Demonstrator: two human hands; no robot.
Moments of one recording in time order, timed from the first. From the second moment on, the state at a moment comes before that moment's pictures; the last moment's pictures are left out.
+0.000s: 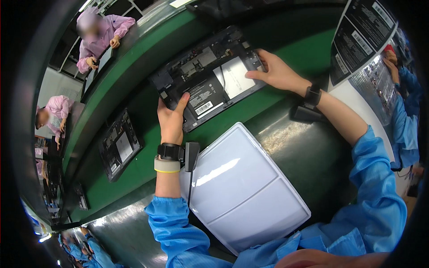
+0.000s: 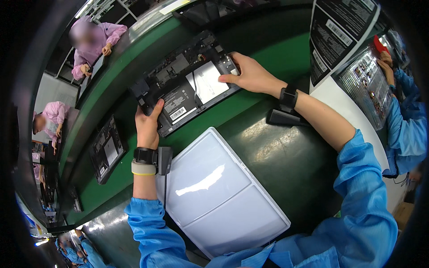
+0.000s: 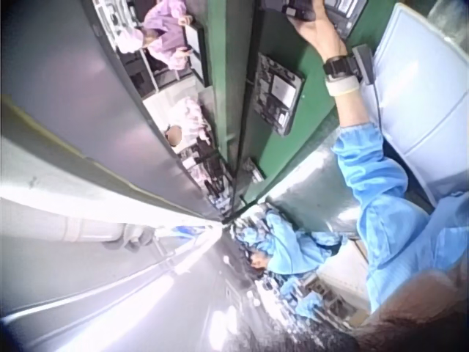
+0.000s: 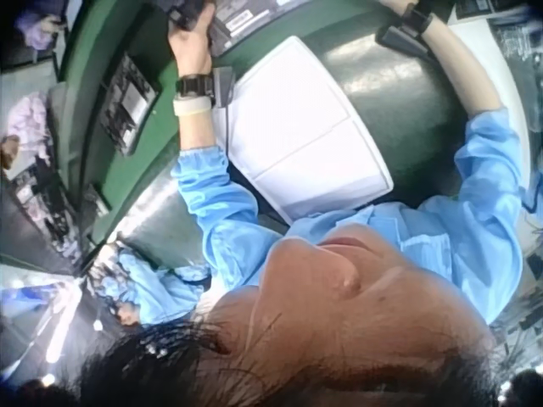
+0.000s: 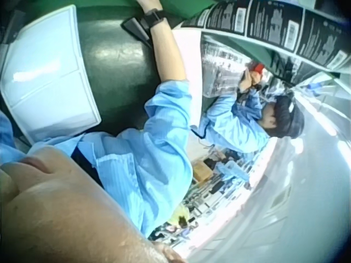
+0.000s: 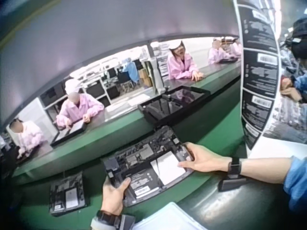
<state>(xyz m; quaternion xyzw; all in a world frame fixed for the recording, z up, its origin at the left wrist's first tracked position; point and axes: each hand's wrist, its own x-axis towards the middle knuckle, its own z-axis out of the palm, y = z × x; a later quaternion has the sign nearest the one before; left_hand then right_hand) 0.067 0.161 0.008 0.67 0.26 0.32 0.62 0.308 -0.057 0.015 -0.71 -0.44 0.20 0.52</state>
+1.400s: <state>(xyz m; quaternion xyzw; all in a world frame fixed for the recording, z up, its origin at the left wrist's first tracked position) 0.084 0.119 0.010 0.97 0.24 0.01 -0.02 0.274 -0.040 0.008 -0.72 -0.69 -0.07 0.03</state>
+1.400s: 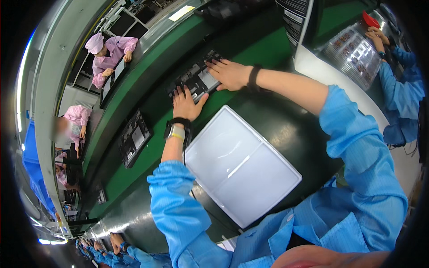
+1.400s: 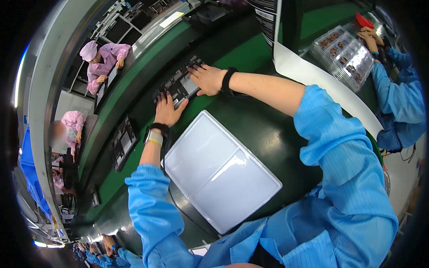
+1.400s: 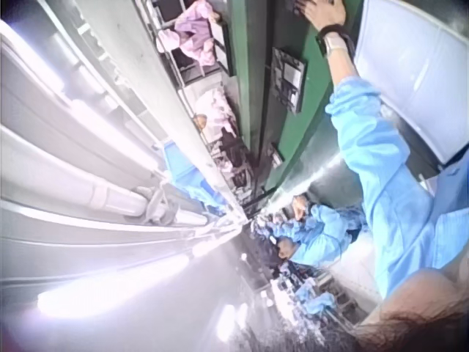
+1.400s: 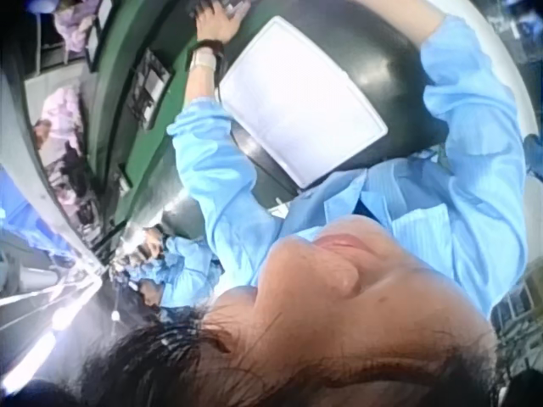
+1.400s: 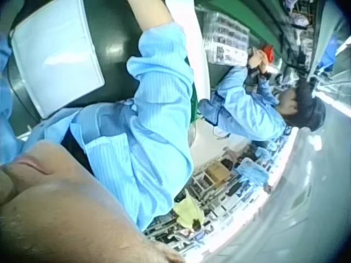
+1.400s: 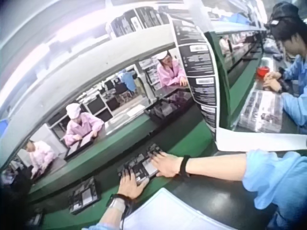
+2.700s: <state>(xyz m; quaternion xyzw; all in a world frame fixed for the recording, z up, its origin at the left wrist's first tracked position) -0.050 0.065 0.057 0.79 0.28 0.39 0.39 0.175 -0.262 -0.008 -0.50 -0.49 0.42 0.58</state>
